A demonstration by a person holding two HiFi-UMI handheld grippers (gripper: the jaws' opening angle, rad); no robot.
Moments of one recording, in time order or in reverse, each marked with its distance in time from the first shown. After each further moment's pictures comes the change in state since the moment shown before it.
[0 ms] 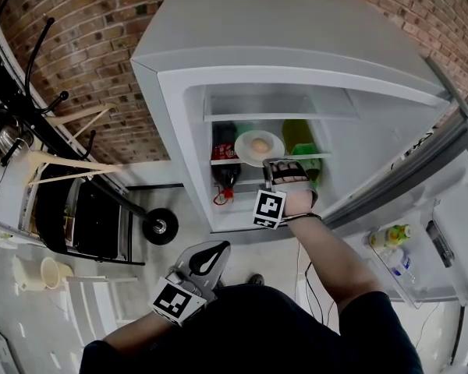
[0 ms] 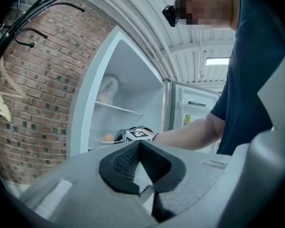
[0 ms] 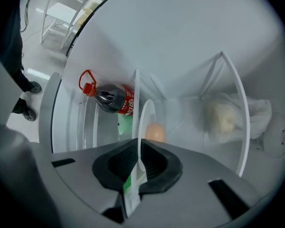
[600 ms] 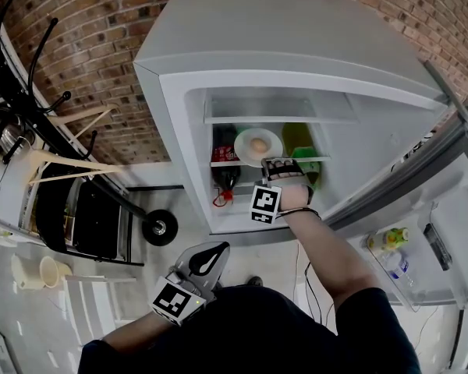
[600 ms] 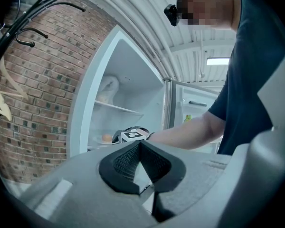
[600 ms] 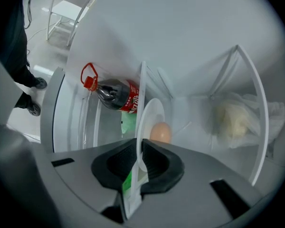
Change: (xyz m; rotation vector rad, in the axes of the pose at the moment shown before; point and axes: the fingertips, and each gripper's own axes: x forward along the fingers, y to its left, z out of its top) left arm 0.003 -0.002 -0.001 -0.003 0.002 0.005; right arm 0.022 0.007 -0.002 -0.055 0.018 0.061
